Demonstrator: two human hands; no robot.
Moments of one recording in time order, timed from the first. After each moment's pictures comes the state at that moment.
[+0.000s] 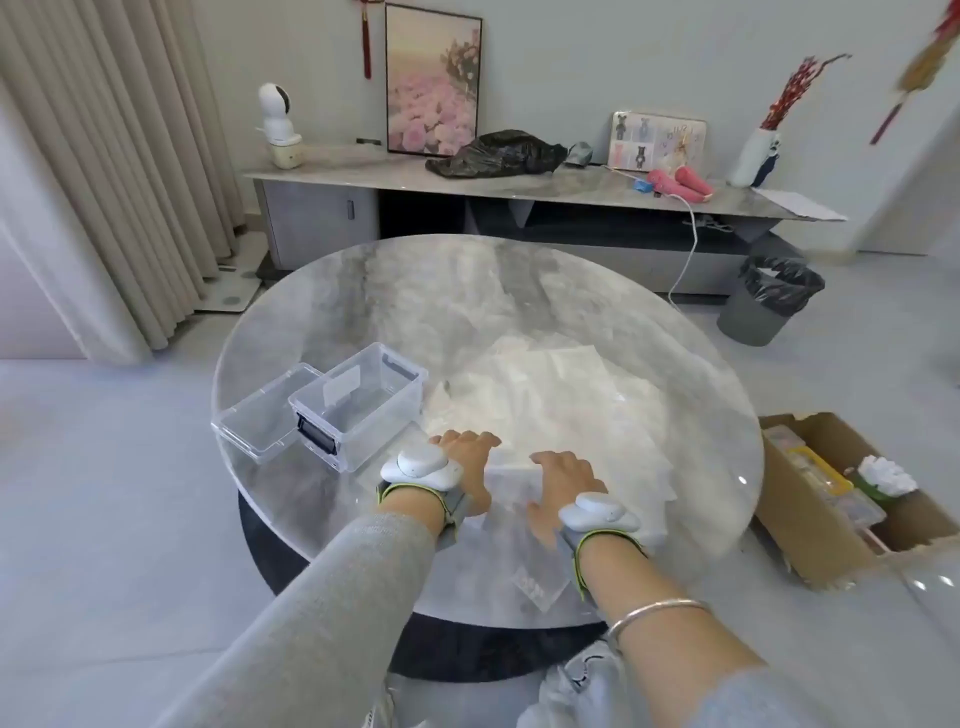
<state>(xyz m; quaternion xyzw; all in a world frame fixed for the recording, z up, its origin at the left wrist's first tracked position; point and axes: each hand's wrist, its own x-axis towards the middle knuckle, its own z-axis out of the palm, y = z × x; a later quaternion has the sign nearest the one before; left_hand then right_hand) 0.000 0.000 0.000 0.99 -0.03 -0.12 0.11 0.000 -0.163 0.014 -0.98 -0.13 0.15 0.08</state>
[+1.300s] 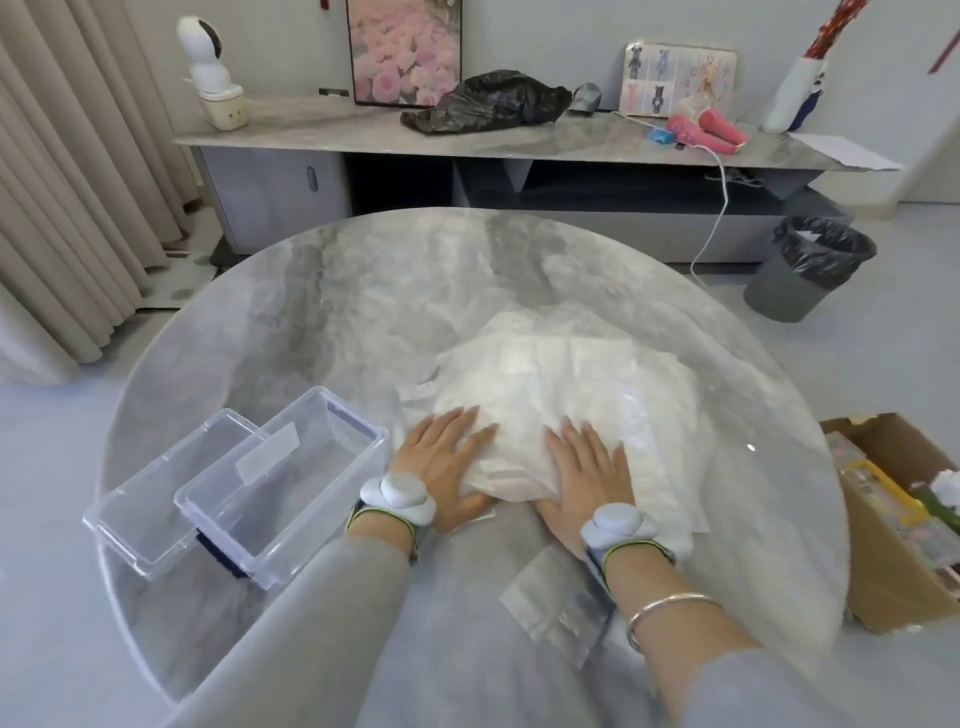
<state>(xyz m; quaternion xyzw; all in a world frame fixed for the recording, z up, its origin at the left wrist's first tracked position) 0.124 0.041 -0.077 0.99 -0.12 0.01 0.10 0.146 -0.177 -0.066 -0.98 -0.18 0.06 0.01</state>
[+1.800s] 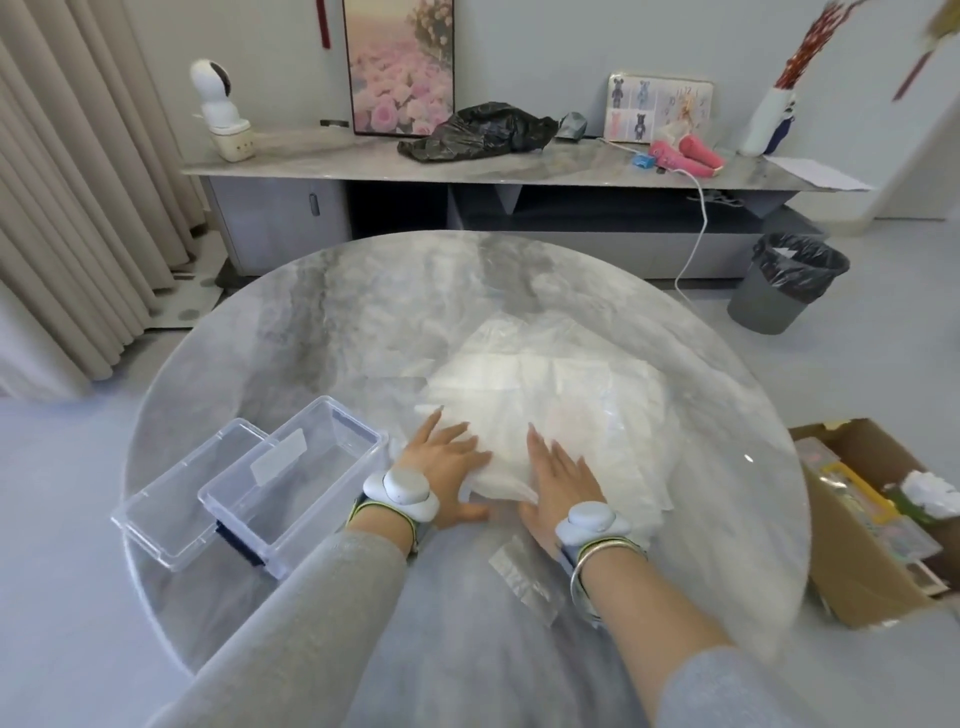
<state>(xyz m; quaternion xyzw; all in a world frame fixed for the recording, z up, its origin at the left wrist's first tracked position) 0.115 0.029 -0.026 0.98 -0.17 -0.10 -0.01 0.125 -0.162 -0.031 -0.97 -0.18 0.13 0.07</state>
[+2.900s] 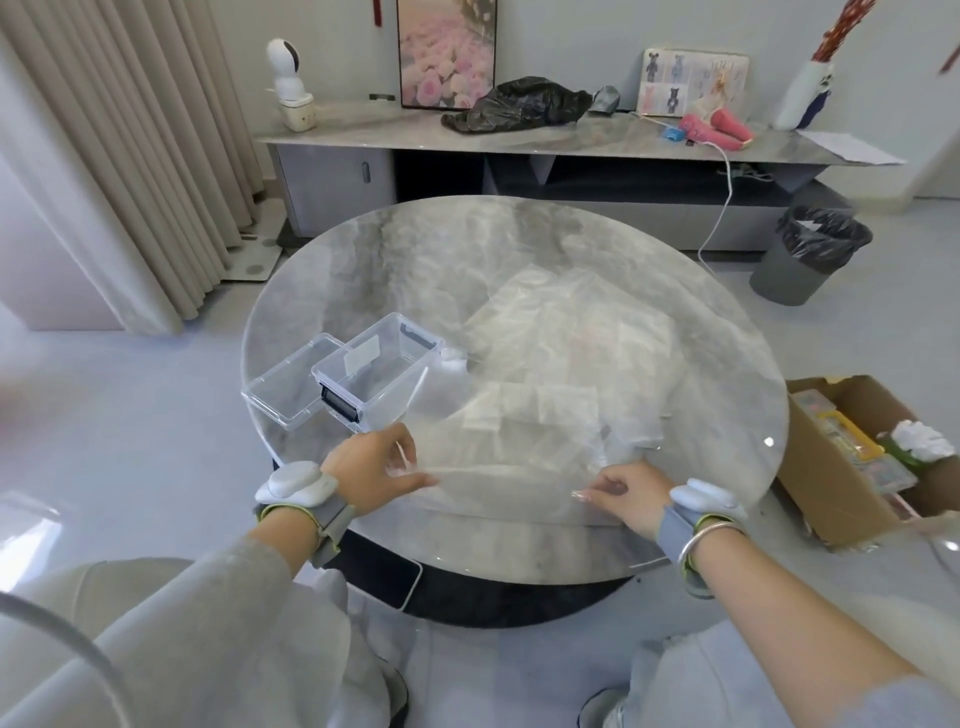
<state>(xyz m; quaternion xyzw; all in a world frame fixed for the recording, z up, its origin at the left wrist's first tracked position) -0.075 0.098 -0.015 0.97 0.06 -0.05 0.25 -0.004 -0.235 -0.002 -0.94 -0.09 0.21 0.26</state>
